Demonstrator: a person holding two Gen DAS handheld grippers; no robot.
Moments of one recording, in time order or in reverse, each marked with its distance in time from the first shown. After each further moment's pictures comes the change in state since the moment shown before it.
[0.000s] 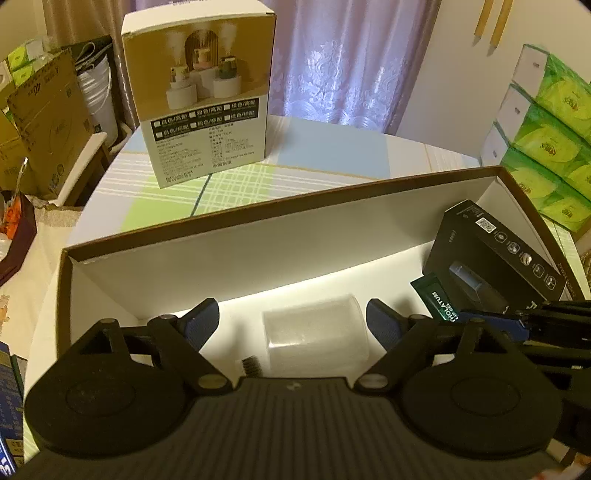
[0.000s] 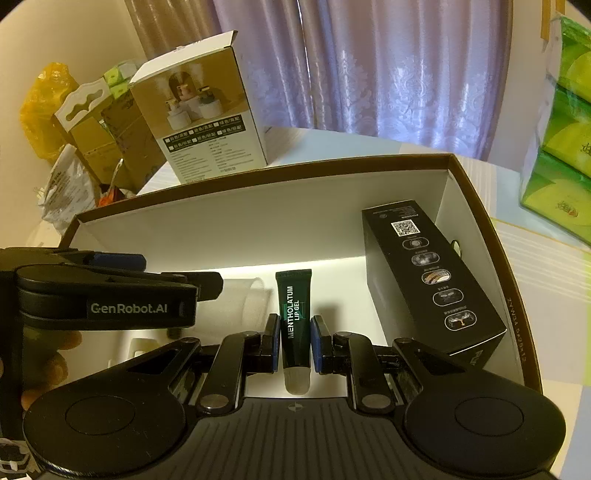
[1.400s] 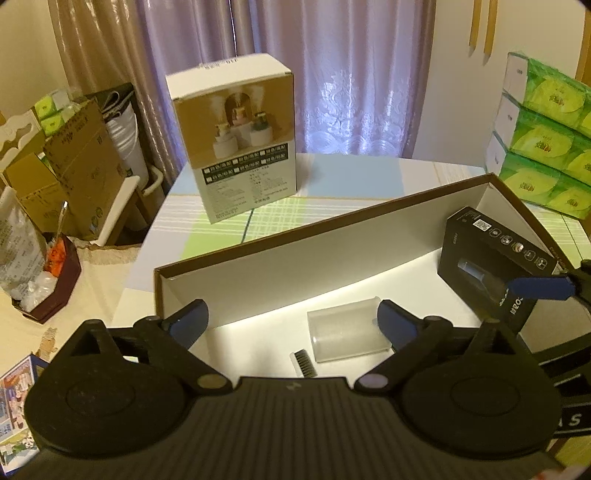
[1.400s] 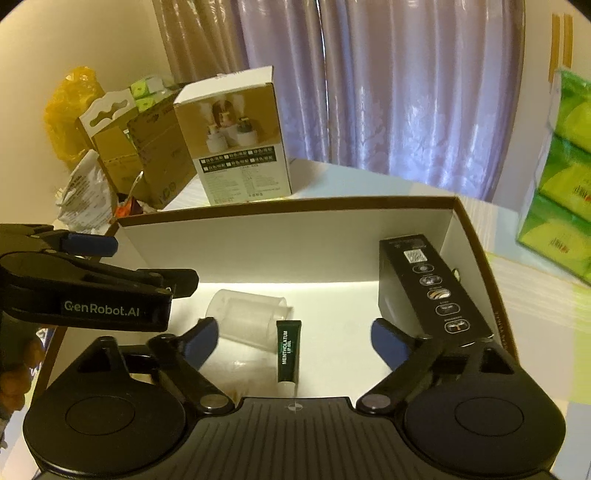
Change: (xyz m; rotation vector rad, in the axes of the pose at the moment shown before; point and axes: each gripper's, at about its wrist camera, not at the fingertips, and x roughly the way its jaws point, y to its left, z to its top) left arm -0.061 0.002 -0.013 0.083 -0.113 0.116; right arm -0.037 0.027 -0.011 -0.089 -0.112 0.006
